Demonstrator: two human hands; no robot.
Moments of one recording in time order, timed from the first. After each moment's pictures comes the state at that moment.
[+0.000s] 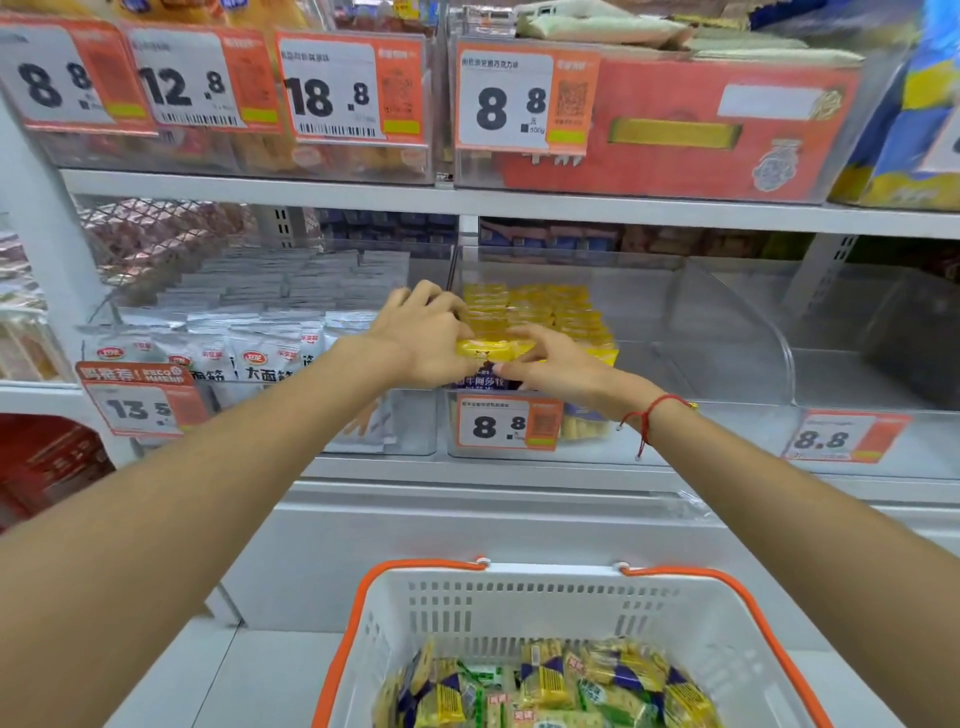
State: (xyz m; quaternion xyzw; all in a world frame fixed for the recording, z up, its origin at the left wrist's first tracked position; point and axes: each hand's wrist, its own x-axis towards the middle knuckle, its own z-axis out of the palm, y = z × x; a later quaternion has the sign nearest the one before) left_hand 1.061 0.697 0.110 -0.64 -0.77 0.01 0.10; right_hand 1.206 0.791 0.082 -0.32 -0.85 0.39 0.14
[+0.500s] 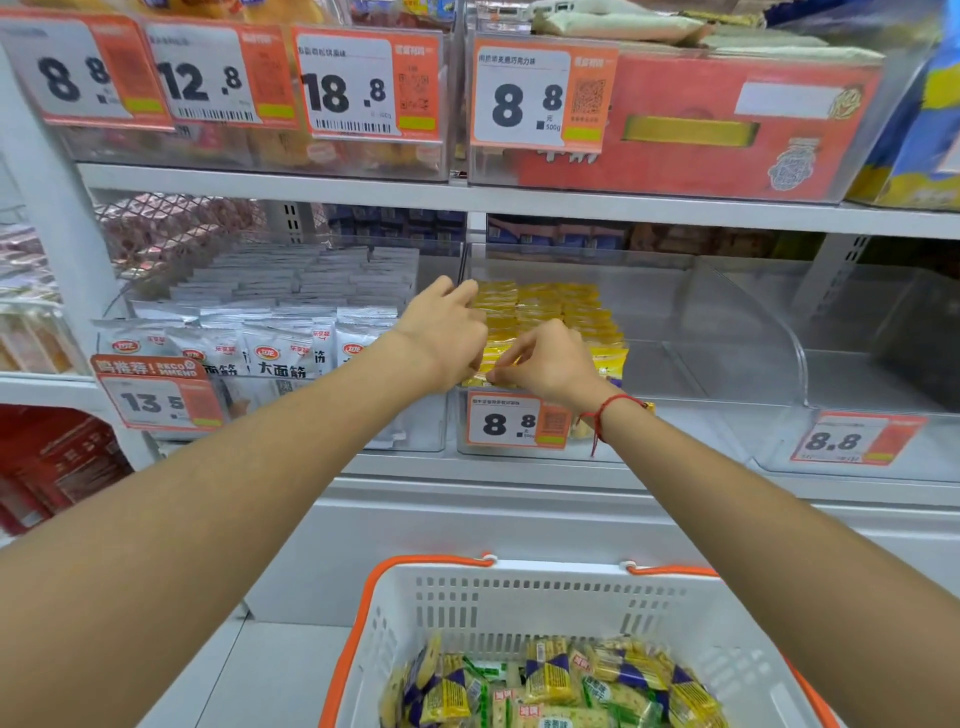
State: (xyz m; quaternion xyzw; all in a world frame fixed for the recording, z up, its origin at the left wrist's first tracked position) left_hand 1.074 0.695 0.115 -0.66 -0.69 0.16 0.25; right_hand 1.185 0.785 0.076 -0.39 -0.86 0.24 0.21
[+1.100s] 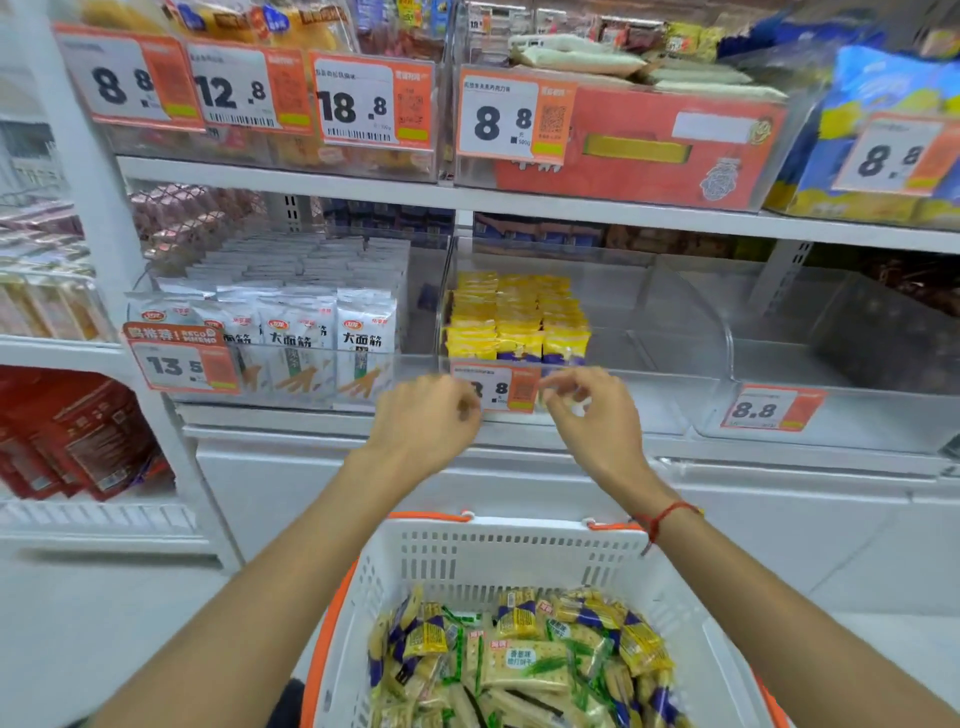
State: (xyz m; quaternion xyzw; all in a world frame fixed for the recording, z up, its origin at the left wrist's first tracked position) left_hand 1.135 0.614 0.064 -0.56 -0.81 -0.18 0.03; right_hand 1.286 0.724 0.037 -0.37 -0.81 0.20 0.40
